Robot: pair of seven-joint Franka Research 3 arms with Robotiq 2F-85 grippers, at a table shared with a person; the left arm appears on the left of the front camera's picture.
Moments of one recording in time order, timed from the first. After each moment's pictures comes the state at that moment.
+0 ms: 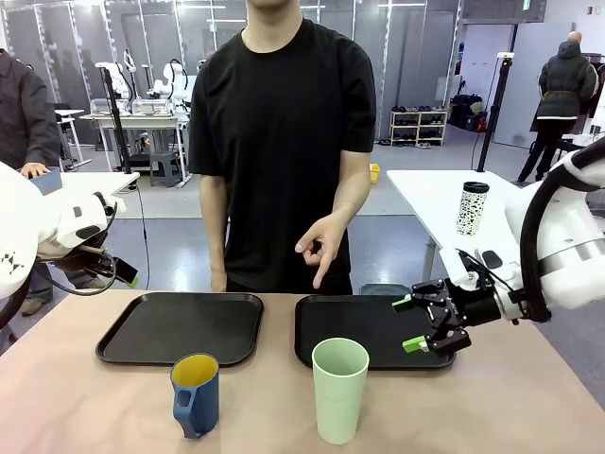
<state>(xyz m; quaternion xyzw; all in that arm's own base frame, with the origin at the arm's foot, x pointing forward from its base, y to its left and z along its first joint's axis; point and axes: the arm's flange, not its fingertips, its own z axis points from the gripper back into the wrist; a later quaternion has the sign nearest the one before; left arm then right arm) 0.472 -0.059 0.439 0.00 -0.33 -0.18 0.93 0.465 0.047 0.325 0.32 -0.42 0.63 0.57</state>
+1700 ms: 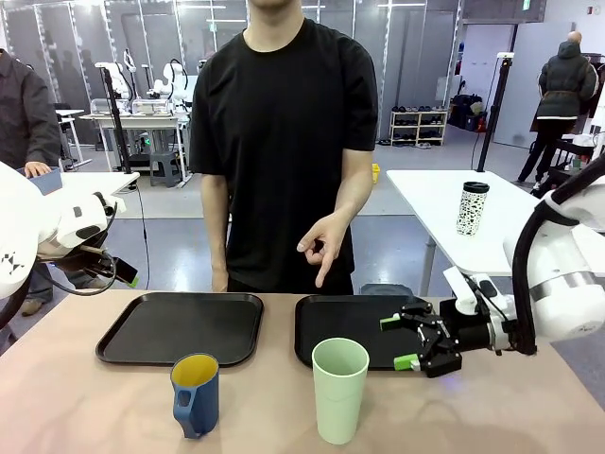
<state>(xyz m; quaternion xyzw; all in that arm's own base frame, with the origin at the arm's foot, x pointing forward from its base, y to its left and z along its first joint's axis) 0.472 -0.059 0.439 0.00 -0.33 -0.18 0.93 0.453 0.060 0.265 0.45 -0.45 0.58 0.51</state>
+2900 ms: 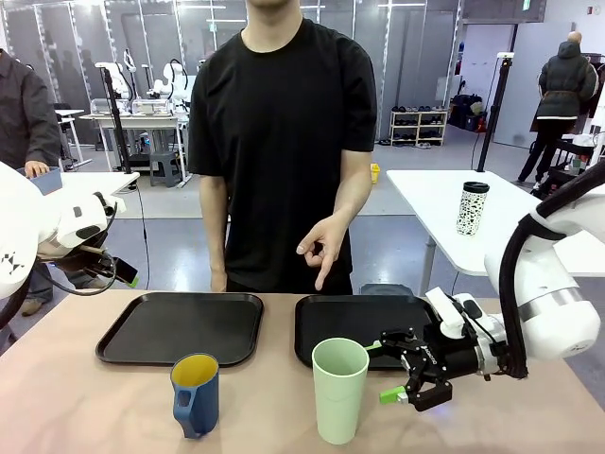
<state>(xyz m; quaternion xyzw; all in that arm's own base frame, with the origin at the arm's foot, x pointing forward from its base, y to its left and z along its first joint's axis) 0.473 -0.059 0.439 0.00 -0.33 -0.18 0.93 0.406 0.104 0.263 0.49 -0.41 0.59 0.49</state>
